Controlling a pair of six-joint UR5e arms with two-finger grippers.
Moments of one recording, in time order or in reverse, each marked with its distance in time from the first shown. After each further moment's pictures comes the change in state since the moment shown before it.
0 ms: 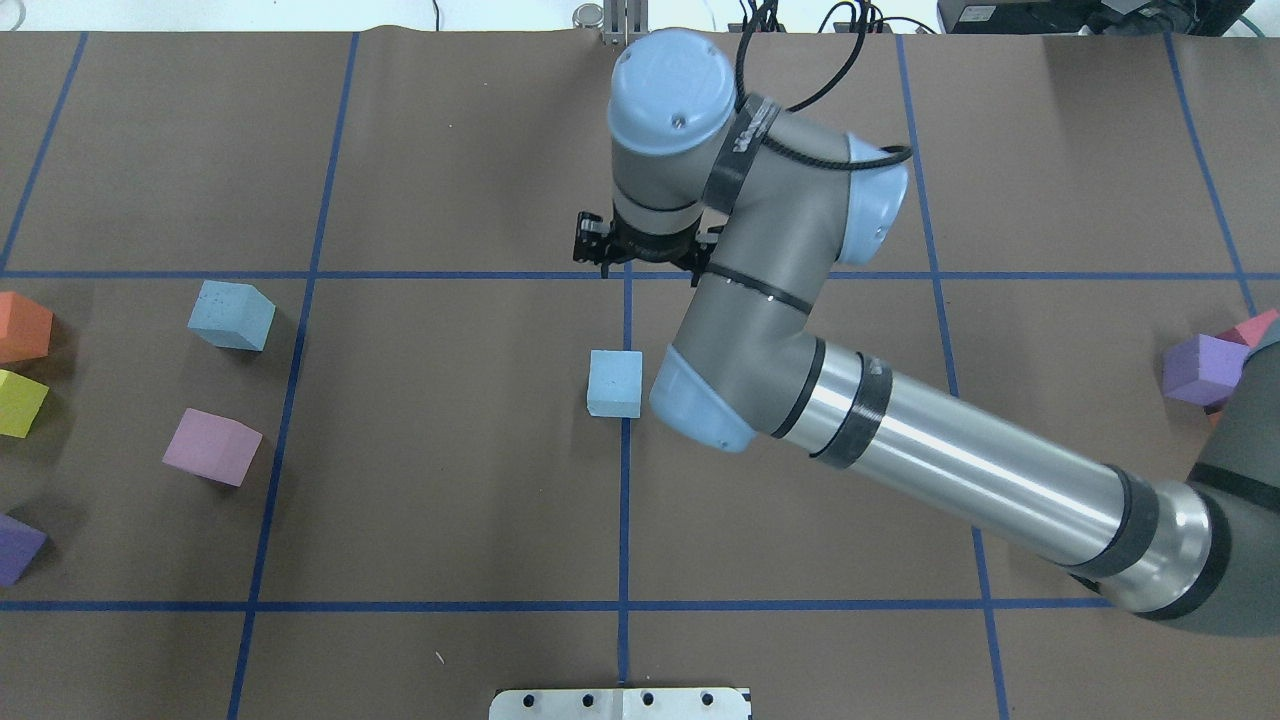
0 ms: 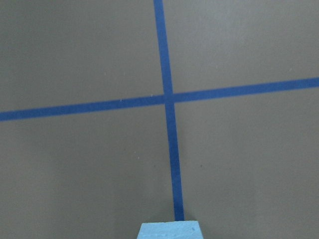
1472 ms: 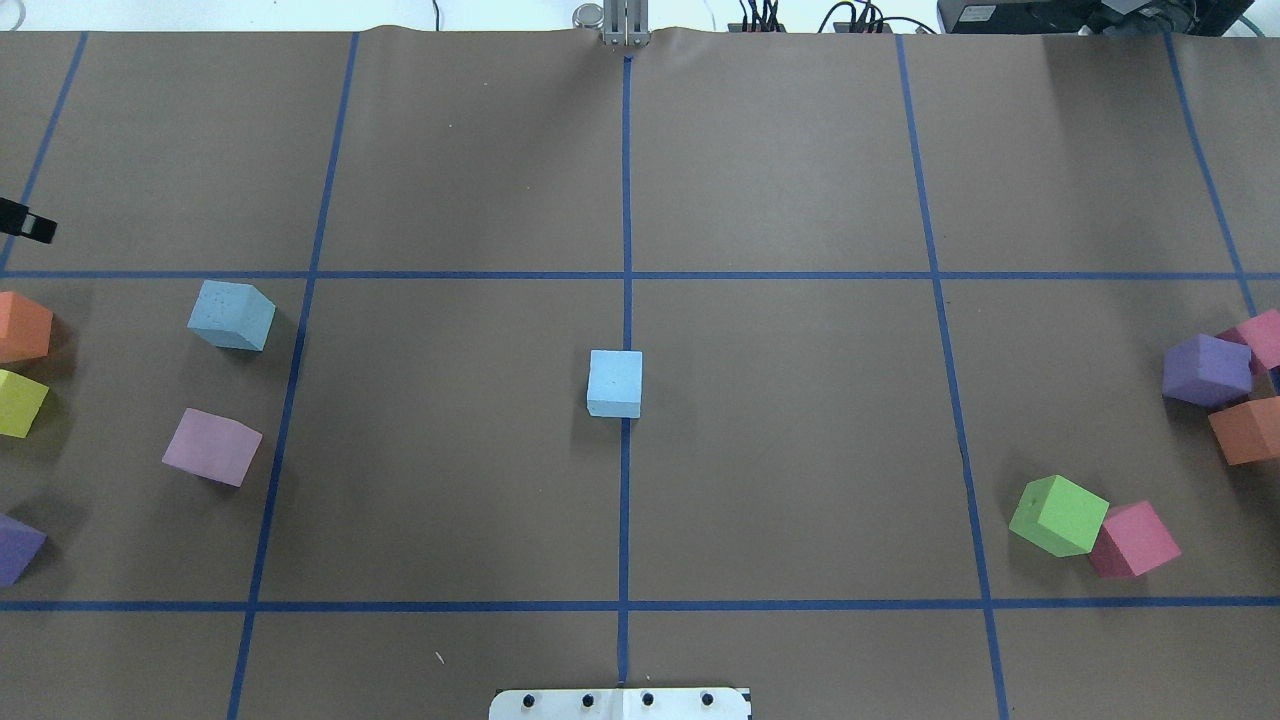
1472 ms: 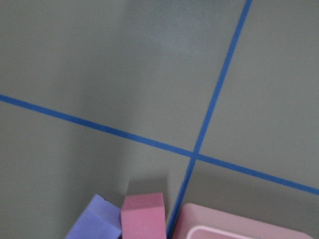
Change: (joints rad) left arm 0.396 -0.204 -0.004 -0.411 0.003 -0.624; right arm 0.856 -0.816 0.107 -0.025 0.313 -1.419
